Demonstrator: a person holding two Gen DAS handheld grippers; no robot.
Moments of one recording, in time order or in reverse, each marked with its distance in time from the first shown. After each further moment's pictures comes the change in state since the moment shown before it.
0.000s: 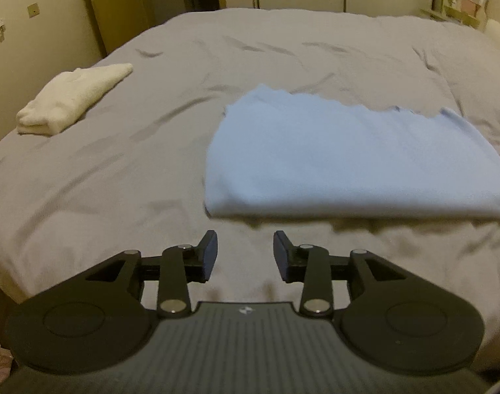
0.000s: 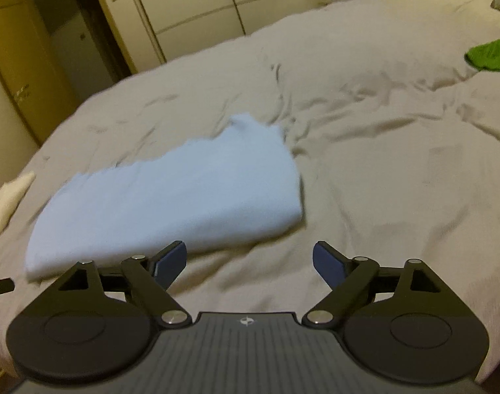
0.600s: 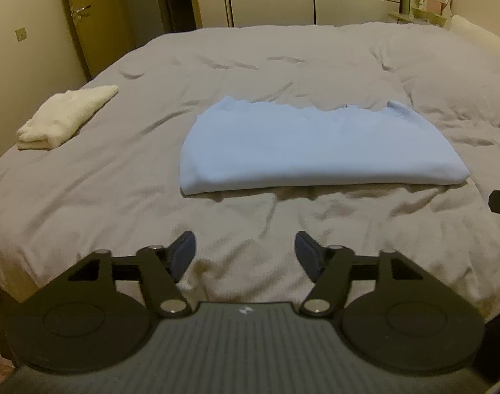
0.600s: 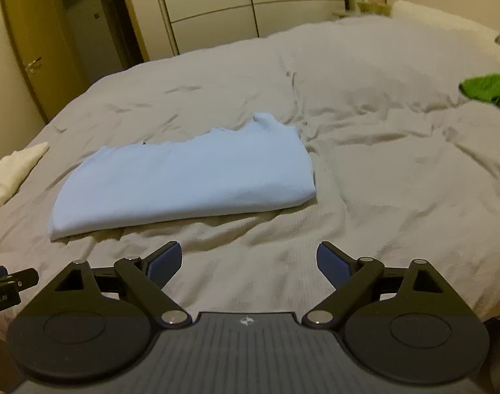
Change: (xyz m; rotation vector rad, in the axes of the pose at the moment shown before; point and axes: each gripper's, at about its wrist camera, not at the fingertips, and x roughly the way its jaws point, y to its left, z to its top) left arm -0.082 -0.025 -0.041 0.064 -0.075 -0.049; right arm -0.080 0.052 -0.024 -0.111 -0.015 -0.046
